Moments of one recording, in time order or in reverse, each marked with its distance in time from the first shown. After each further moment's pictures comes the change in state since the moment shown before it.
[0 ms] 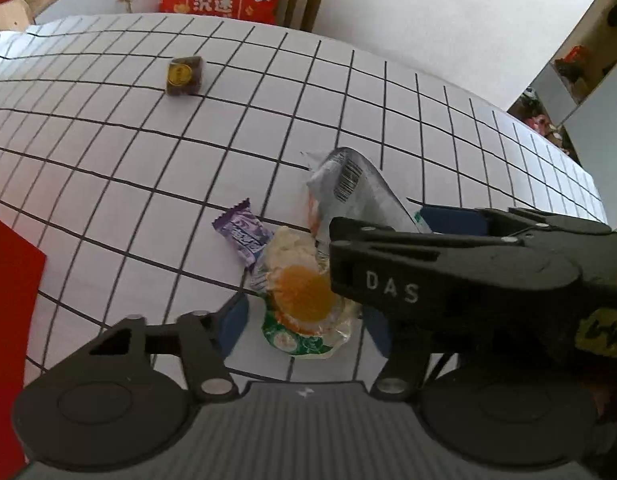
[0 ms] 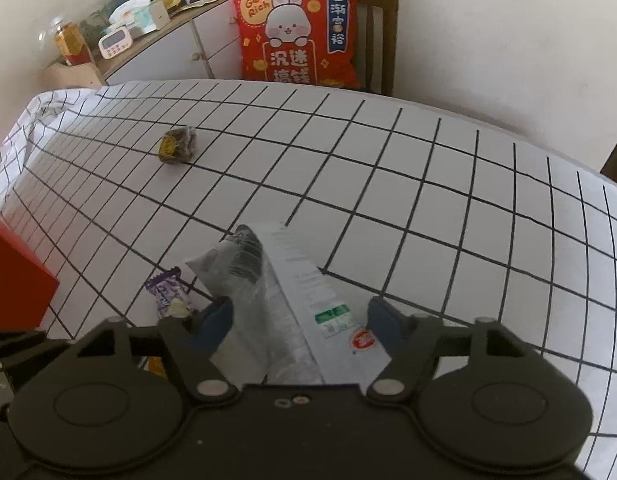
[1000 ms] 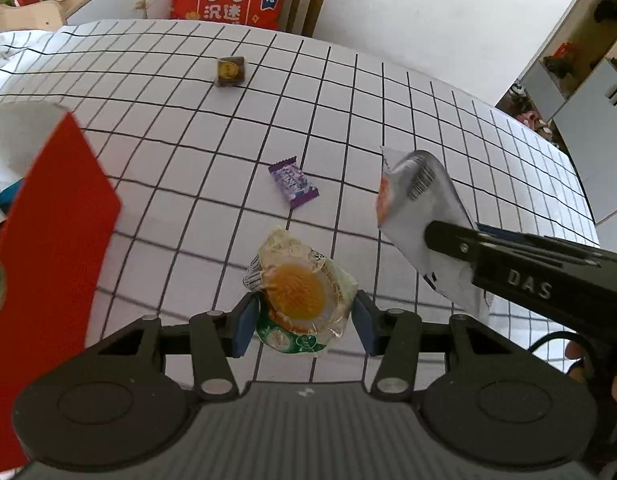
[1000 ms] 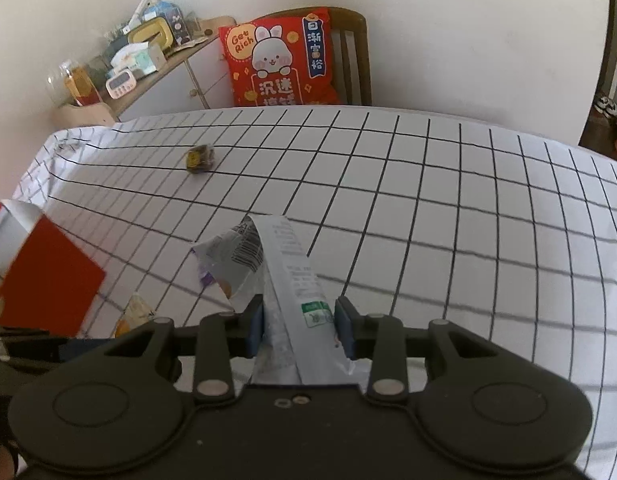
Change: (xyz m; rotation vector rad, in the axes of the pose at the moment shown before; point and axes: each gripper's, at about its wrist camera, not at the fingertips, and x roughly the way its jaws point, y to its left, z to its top) left arm -0.071 0.023 -0.051 0.029 -0.022 -0.002; right arm -0.080 0.004 -0.057 0.145 -0.094 0.030
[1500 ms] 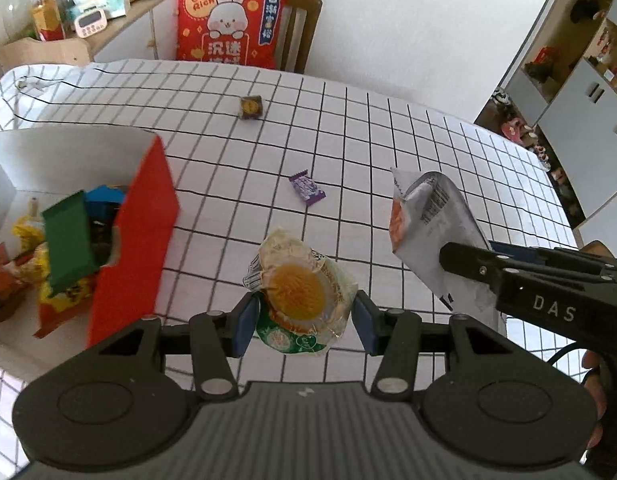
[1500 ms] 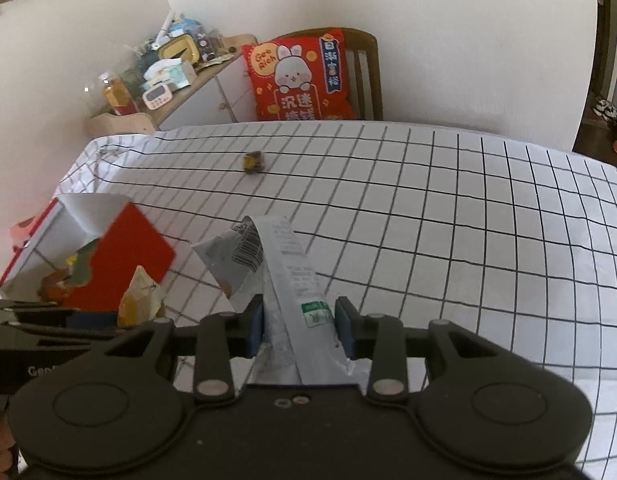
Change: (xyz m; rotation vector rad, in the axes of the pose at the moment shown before) left arm -0.094 0.021 -0.037 0.054 -0.084 -0.006; right arm -0.083 0.047 -0.024 -0.009 -0.043 0.020
